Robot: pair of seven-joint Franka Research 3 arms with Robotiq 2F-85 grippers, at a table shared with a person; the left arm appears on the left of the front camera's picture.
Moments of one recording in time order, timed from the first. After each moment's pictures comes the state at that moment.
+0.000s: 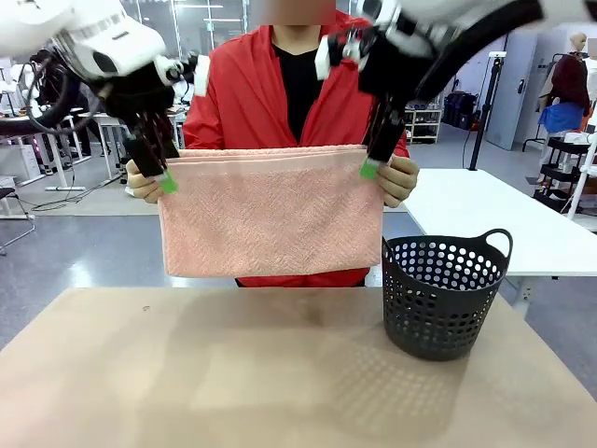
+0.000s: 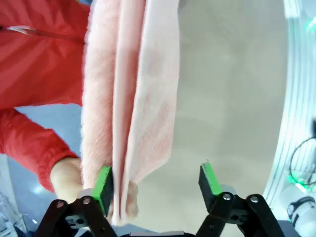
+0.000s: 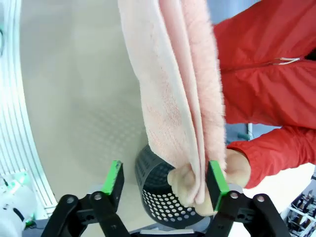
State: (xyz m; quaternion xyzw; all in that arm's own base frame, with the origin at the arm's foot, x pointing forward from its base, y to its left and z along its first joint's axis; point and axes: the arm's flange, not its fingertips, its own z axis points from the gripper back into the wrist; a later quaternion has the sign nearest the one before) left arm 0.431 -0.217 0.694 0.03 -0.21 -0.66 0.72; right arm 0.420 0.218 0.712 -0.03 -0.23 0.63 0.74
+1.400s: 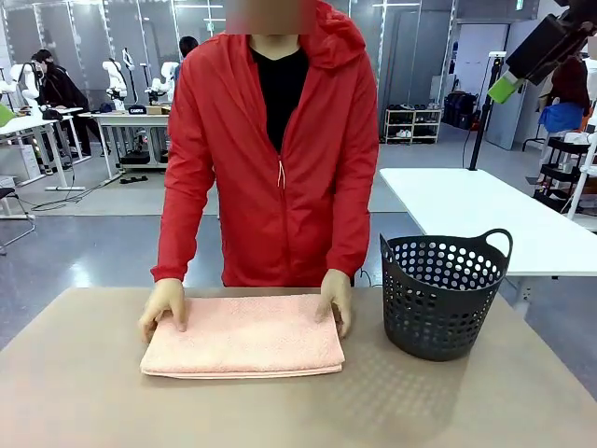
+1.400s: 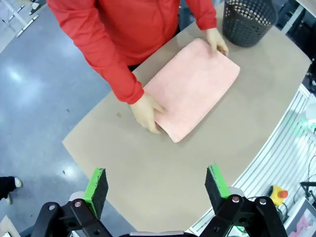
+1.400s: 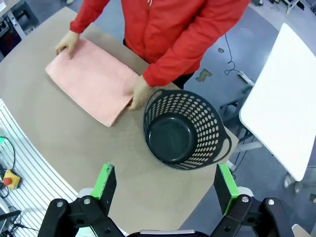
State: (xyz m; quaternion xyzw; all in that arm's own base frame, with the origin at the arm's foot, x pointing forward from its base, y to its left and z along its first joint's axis) left arm 0.358 0.003 0.761 -0.07 -0.31 -0.37 0.87; right arm 0.352 0.042 0.778 0.04 -0.34 0.33 0.88
